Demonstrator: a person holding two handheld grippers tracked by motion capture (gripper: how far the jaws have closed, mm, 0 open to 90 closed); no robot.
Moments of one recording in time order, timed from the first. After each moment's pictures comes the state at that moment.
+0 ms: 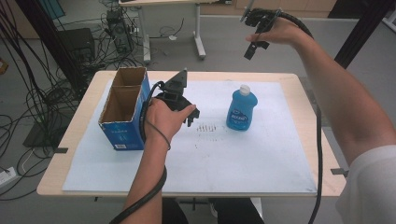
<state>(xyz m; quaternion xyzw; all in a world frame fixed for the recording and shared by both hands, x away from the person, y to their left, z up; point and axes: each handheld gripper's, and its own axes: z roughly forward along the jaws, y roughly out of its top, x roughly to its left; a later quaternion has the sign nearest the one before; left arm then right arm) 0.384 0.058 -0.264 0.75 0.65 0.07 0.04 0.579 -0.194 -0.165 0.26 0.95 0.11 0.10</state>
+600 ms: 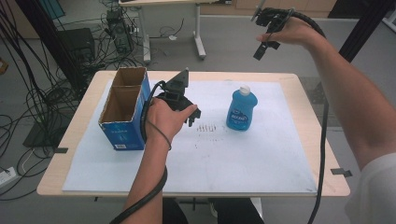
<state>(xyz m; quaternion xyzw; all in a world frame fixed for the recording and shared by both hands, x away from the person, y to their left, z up) 0.383 0.054 -0.262 0.76 0.65 0.07 0.04 0.569 -0.223 -0.159 0.27 0.95 0.11 0.10</state>
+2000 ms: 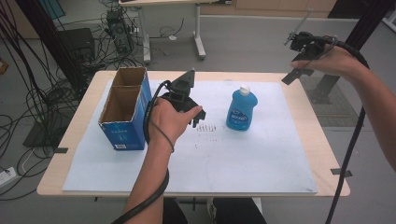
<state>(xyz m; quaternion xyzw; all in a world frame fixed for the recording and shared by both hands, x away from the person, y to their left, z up) 0.374 0.043 -0.256 0.77 0.63 0.08 0.04 0.487 -0.300 -0.187 0.27 0.95 0.14 0.09</state>
